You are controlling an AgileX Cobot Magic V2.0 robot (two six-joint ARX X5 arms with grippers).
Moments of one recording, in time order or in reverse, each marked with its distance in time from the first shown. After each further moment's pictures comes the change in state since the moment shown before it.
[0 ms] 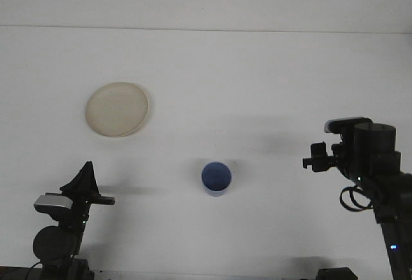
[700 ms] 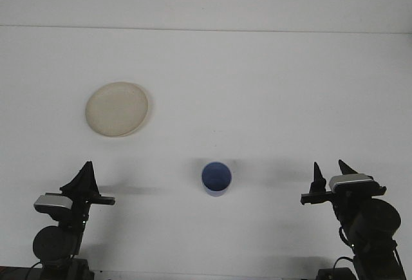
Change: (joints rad) left arm 0.000 0.000 0.000 0.000 0.000 0.000; right arm -0.004 -0.562 -0.594 0.547 -0.037 0.008
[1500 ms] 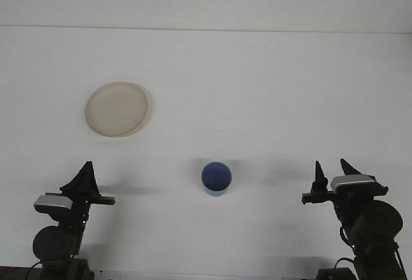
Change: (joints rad) left arm 0.000 0.000 0.000 0.002 0.000 0.000; right arm 0.000 -0.006 0.000 0.005 0.010 0.000
